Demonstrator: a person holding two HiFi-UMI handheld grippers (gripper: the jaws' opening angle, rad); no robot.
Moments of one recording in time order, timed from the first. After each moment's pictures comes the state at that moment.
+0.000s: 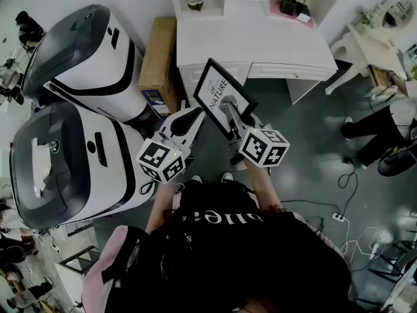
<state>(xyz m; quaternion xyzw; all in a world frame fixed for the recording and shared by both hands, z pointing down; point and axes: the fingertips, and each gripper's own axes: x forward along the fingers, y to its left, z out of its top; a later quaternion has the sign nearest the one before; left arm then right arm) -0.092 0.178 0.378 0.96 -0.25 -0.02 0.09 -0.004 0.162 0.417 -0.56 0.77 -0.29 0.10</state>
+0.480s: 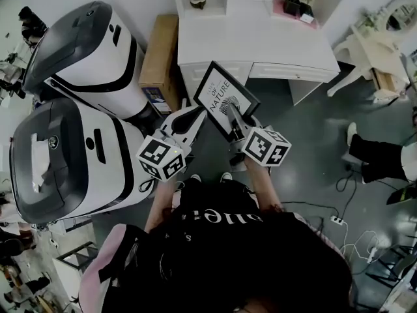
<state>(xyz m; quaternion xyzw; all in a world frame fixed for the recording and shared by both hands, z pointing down) -0.080 0.176 0.385 0.96 -0.26 -0.01 0.10 0.010 0.163 0.430 -0.55 0.75 -0.33 0.14</state>
